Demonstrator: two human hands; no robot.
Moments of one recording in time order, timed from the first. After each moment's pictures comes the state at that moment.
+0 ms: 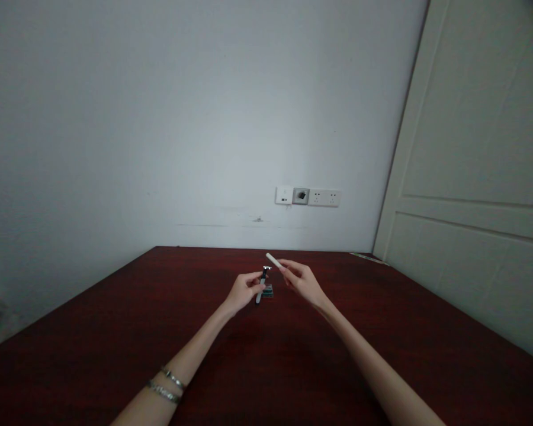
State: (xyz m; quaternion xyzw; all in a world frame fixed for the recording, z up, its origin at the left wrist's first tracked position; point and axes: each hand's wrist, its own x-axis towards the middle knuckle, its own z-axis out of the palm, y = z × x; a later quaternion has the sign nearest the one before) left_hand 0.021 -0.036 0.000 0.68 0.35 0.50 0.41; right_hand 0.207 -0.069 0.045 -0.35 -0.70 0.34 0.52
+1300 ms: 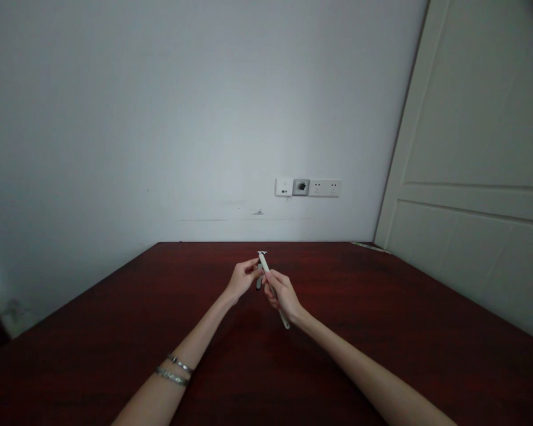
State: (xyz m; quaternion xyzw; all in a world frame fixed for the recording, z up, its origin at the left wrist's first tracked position) left_hand 0.015 -0.034 0.008 0.68 0.34 0.53 0.38; right_hand 0.148 -0.089 0.005 -0.30 -0.58 0.54 0.53
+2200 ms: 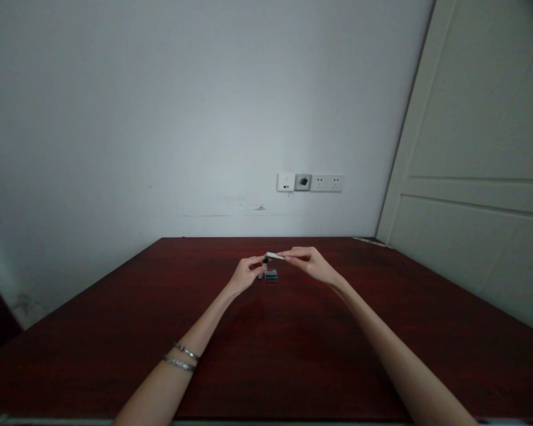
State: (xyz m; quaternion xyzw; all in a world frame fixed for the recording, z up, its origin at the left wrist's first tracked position) left_hand 0.011 -0.027 0.001 0.74 0.33 0.50 0.32; right_hand 0.227 -0.074 0.061 -0.29 -0.83 0.21 0.43
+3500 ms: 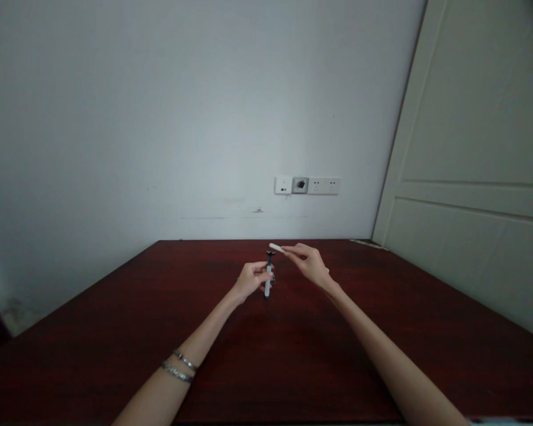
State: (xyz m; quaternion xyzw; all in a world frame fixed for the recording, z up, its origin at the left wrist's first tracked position) left_hand 0.026 -0.053 0.011 0.64 0.35 0.46 0.52; right_hand 0.221 -0.051 0.043 -0.36 -0.77 0.05 0.52
